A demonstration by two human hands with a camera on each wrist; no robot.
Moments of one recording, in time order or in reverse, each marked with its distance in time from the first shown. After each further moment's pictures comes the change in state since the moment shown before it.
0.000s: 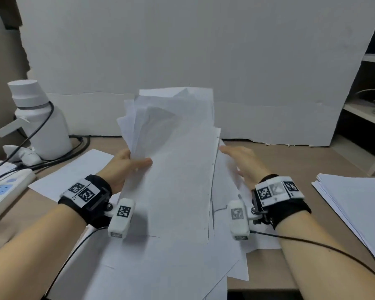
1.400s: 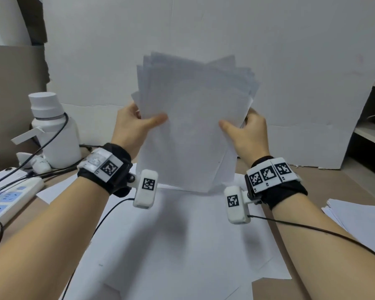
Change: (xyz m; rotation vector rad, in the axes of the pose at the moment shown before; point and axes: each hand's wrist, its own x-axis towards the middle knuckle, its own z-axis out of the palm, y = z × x) left_hand 0.026 0.102 0.026 -0.064 0.265 0.593; right_hand 0.019 -0.091 0.016 0.012 0.271 -0.761
